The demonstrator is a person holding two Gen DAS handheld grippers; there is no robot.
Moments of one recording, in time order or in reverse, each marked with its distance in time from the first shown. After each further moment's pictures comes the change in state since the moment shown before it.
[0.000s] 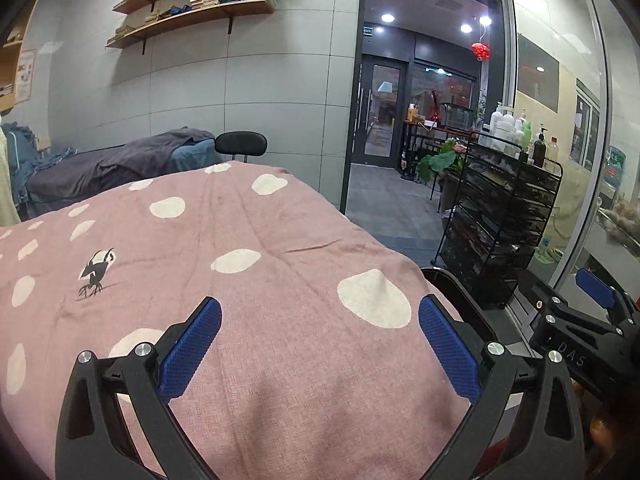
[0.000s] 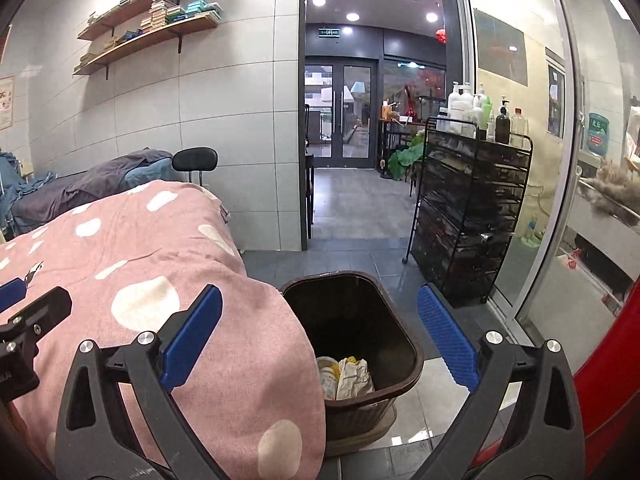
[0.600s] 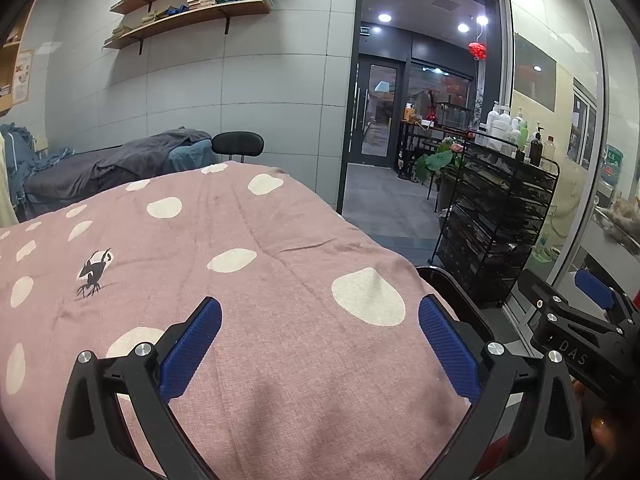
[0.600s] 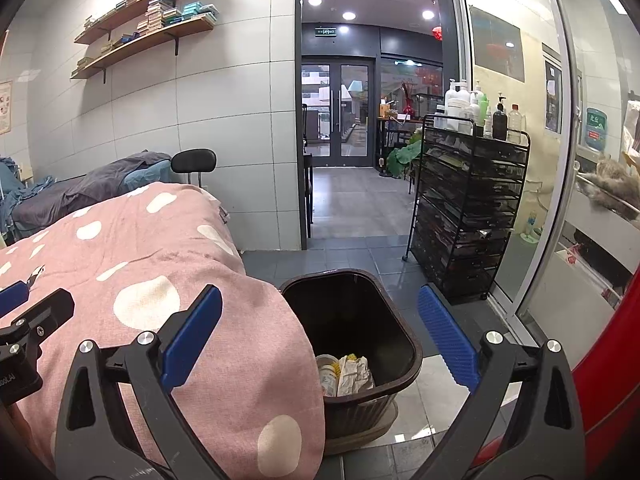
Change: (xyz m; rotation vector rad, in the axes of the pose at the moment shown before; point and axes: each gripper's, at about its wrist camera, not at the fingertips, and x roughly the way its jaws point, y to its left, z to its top) left arm -0.005 -0.003 -0.007 0.004 0.000 -0.016; right arm -0.006 -0.003 -0.002 0.017 0.005 0.001
